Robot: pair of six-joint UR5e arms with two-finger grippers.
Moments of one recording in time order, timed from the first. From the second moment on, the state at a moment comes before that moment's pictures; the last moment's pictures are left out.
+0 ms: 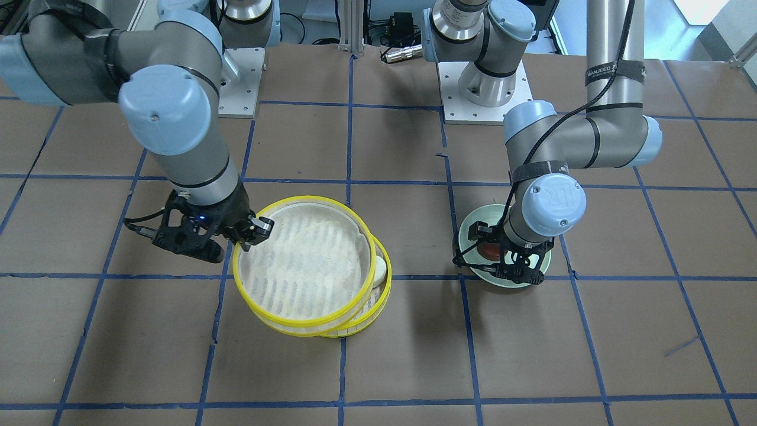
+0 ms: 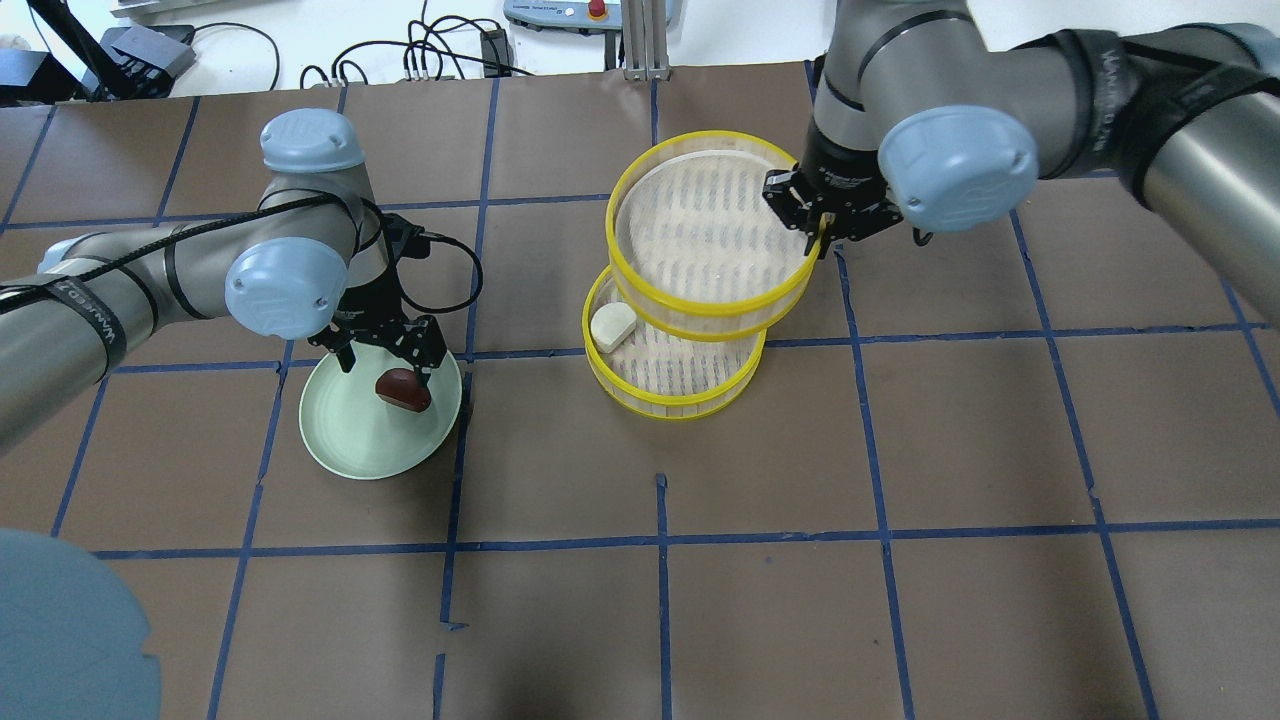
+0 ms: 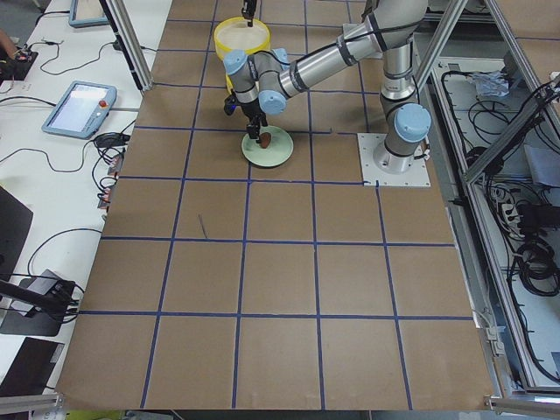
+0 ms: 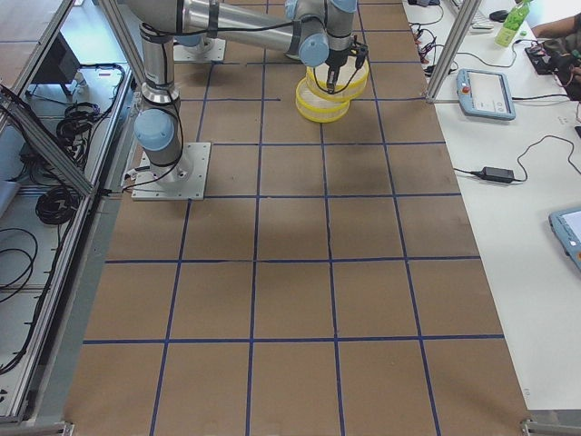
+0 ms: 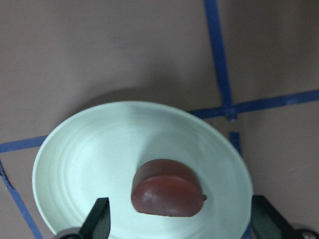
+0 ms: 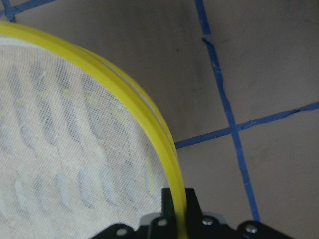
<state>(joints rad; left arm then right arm) -1.49 -1.95 -1.85 -1.20 1.69 0.26 1.72 -1.28 1.60 -1.88 -1.56 0.43</state>
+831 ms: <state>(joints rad) -1.47 -1.97 -1.82 -1.19 1.59 0.27 1.77 -1.23 1.67 -1.97 -1.58 0.47</state>
